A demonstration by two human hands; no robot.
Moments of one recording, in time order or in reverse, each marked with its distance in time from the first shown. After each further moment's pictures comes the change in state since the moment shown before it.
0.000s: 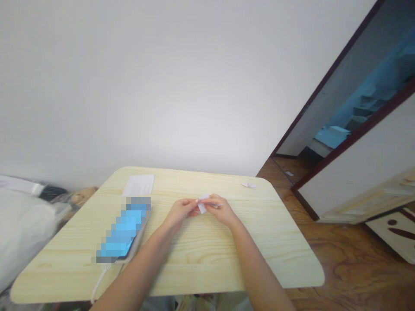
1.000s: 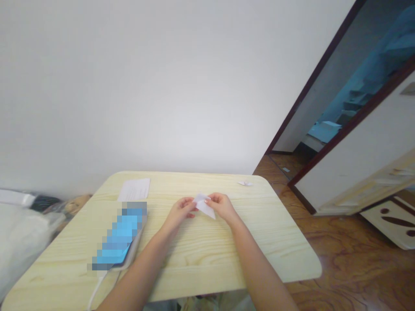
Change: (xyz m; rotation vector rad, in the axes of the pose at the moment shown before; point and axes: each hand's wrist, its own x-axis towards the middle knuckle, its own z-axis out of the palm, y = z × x) left_hand -0.002 0.004 0.006 0.089 0.082 0.046; right_hand 0.006 0.006 -0.001 0.312 0.152 0.390
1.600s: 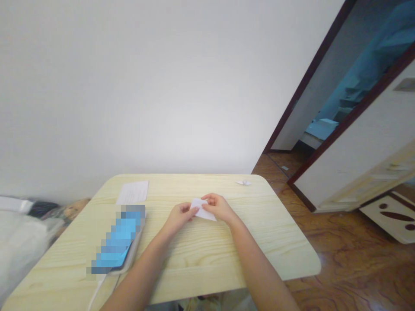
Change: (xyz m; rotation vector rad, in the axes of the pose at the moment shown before) left_hand 0.000 0.000 -0.002 0.322 -0.098 0.116; right_hand -0.004 -0.003 0.000 0.074 -0.124 0.077
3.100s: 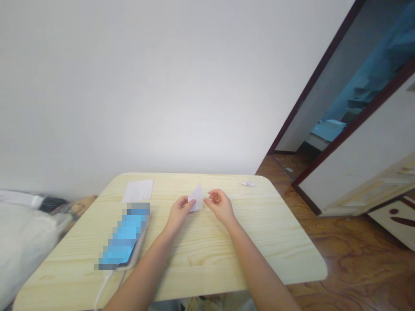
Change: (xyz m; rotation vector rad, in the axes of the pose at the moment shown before) left_hand 0.010 -0.012 -0.001 -0.241 0.247 0.040; right_hand 0.004 0.002 0.015 -0.261 0.405 -0.327
